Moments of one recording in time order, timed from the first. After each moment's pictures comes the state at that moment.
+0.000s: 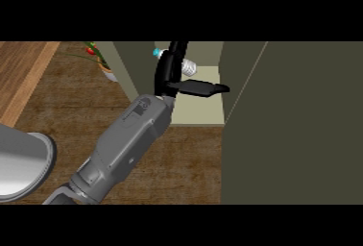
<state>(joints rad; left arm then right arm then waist) -0.97 0.00 -0.36 -0.70 0.59 0.38 -0.49 0.92 -0.11 -0.18 -2.40 -0.30 0.62 -0.30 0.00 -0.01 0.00</state>
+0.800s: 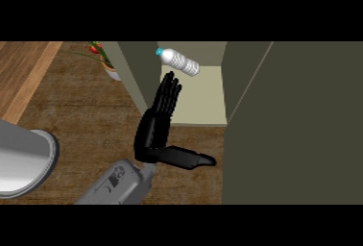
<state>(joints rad) -0.43 0.11 -0.60 -1.37 0.55 0.45 -0.40 0.88 -0.13 -0.09 -2.41 -0.28 0.60 -0.24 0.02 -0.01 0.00</state>
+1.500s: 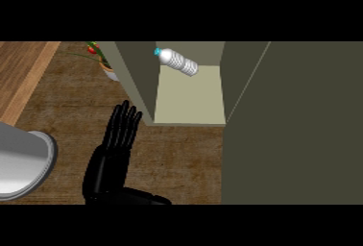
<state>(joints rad) -0.09 0.31 -0.59 -1.73 0.56 0.41 -0.41 0.91 -0.23 0.20 -2.42 -0.24 0.71 -0.13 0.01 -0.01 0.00</state>
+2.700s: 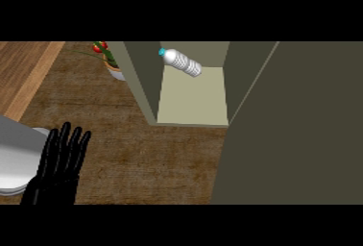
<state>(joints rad) 0.20 0.50 -0.43 -1.92 0.65 0.27 -0.48 0.56 -0.12 0.61 -2.48 0.06 0.54 0.26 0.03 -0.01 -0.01</state>
